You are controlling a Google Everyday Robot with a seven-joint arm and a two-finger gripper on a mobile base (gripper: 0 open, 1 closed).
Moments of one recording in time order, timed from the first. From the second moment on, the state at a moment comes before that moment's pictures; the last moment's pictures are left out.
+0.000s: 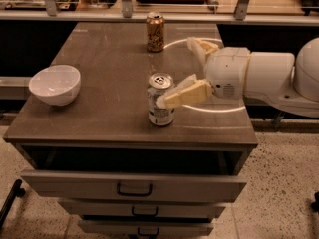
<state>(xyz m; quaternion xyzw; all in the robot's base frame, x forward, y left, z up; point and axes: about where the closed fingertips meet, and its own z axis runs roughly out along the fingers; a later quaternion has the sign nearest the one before) 0.516 -0.039 0.961 -0.47 0.61 0.28 0.57</state>
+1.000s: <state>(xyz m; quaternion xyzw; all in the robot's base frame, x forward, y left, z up) 0.520 -0.054 0.915 -0.43 0.67 0.32 0.52</state>
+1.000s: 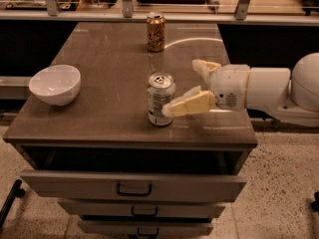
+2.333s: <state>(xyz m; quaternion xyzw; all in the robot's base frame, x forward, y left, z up) 0.516 -0.026 0.910 -0.44 0.64 0.34 0.53</state>
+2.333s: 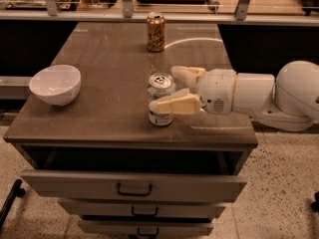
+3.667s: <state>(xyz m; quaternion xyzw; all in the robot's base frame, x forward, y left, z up) 0.567 0.013 0.965 -0.43 0.61 0.38 0.55</state>
